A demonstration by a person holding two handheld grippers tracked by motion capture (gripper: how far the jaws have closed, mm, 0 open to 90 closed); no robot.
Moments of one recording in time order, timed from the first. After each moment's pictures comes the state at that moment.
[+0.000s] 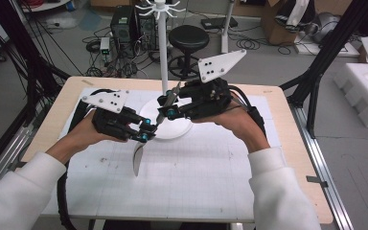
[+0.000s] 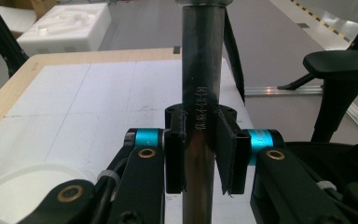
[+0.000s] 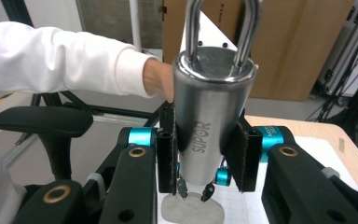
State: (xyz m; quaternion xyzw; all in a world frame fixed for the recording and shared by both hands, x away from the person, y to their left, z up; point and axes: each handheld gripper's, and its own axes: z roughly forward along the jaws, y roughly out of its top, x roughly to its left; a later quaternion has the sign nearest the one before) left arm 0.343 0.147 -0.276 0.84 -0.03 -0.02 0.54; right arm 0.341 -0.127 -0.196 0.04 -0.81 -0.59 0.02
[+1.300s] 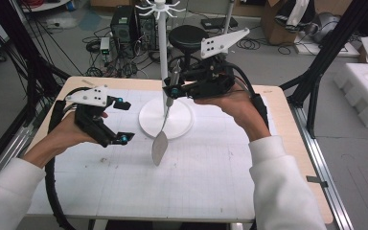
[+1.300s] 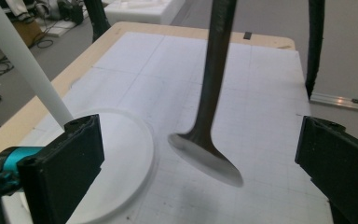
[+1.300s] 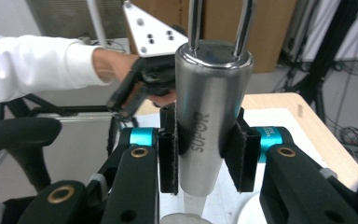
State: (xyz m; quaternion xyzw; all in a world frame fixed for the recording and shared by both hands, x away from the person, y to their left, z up) left arm 0.336 0.195 -0.279 0.84 0.11 0.08 0.52; right arm 0.366 -0.135 -0.172 -0.05 -0.83 -0.56 -0.01
